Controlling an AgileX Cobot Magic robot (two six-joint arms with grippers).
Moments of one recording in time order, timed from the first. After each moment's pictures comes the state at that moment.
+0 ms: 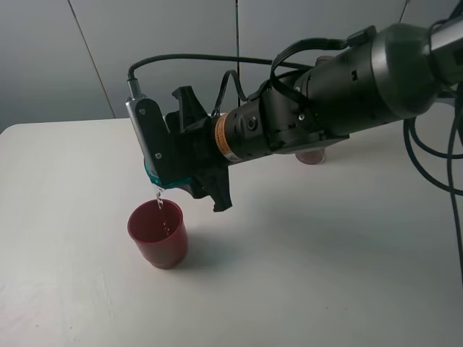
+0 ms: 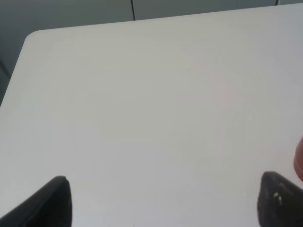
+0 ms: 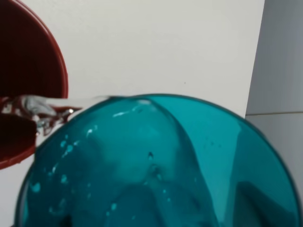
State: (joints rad) left arm -0.08 0.00 -0.51 0.10 1.08 -0.05; right arm 0.85 1.85 -1.02 -1.09 -0.11 -0.20
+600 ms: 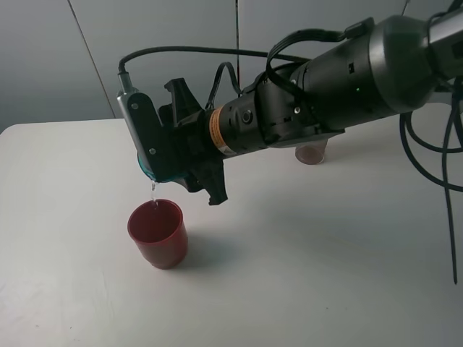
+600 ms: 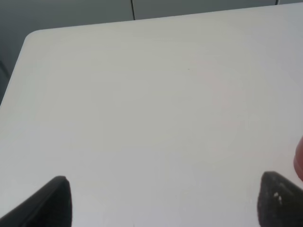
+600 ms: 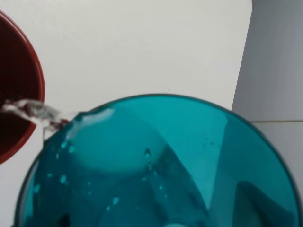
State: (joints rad) left arm -0.08 0.00 -0.51 0.10 1.08 -0.05; right arm 0.86 1.85 -1.05 -1.09 -0.11 -0.23
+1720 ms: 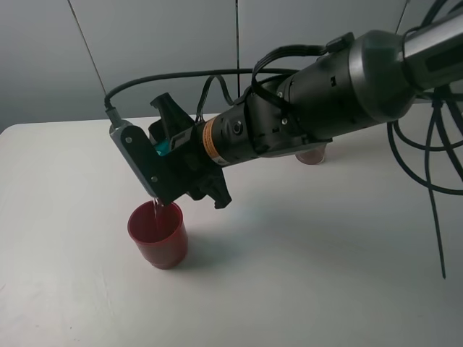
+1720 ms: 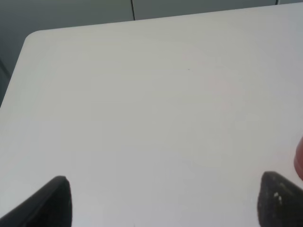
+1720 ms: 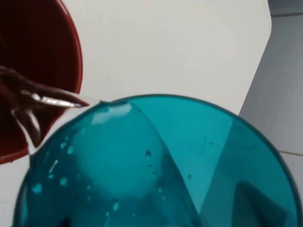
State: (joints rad) left arm -0.08 0.00 -0.51 0.10 1.08 -0.04; right arm 0.88 1.88 -1.06 -1.06 -0.09 -0.44
